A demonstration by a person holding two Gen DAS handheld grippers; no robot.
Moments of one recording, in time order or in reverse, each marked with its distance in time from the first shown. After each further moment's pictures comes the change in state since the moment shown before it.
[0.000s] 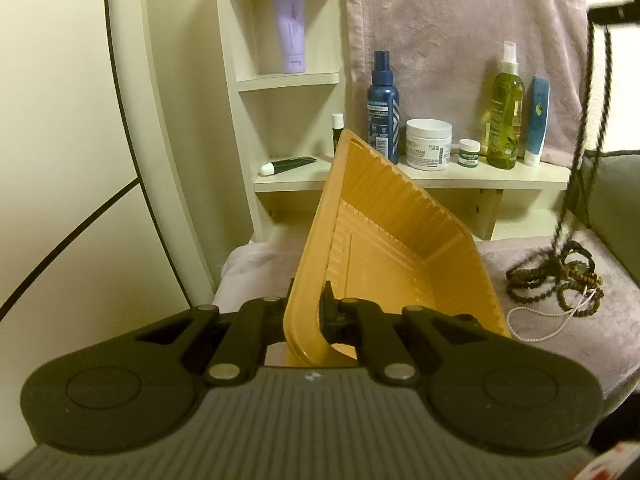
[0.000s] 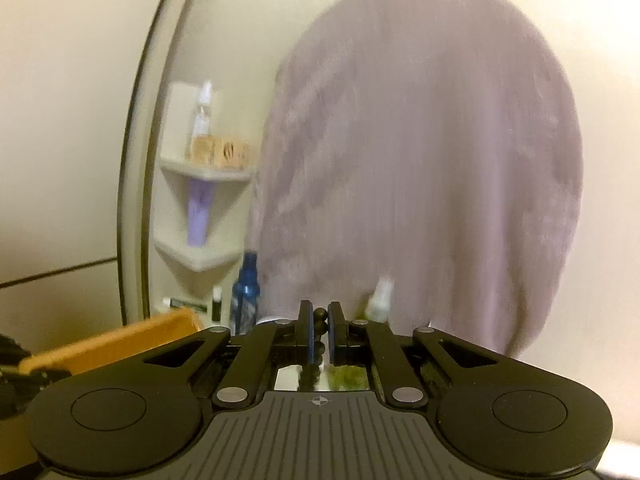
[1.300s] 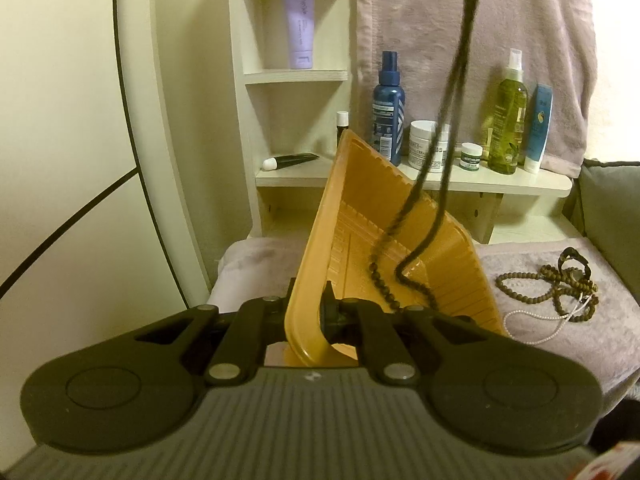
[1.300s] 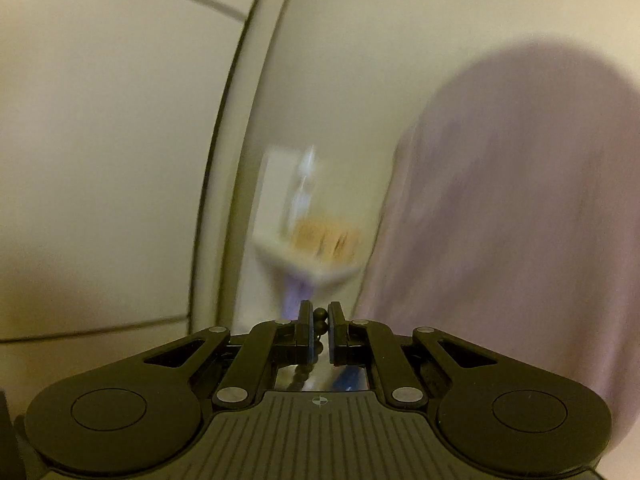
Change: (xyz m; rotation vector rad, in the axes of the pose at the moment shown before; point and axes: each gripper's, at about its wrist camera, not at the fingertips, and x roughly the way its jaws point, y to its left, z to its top) left arm 0.002 0.009 0.000 -0.037 0.007 -0.025; right arm 0.063 0.070 0.077 -0.052 -0.052 0.234
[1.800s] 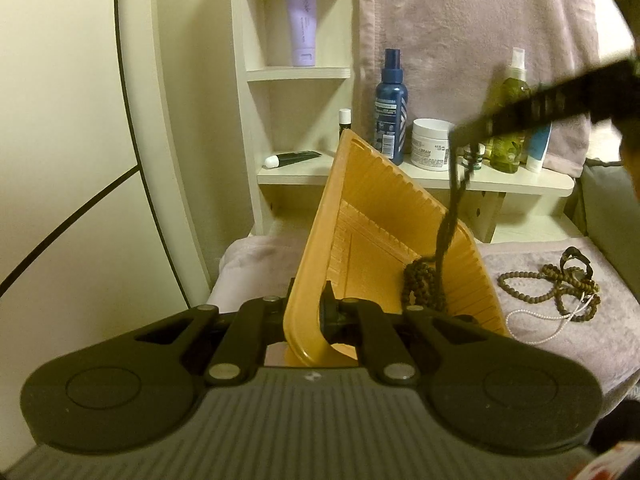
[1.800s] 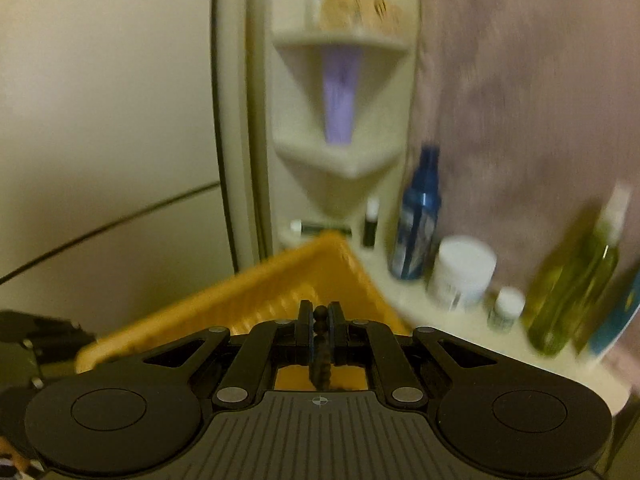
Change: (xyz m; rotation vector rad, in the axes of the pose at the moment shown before) left arm 0.003 0.001 -0.001 -0.003 0.004 0.002; right arm 0.073 0.012 -0.126 0.173 0.335 0.119
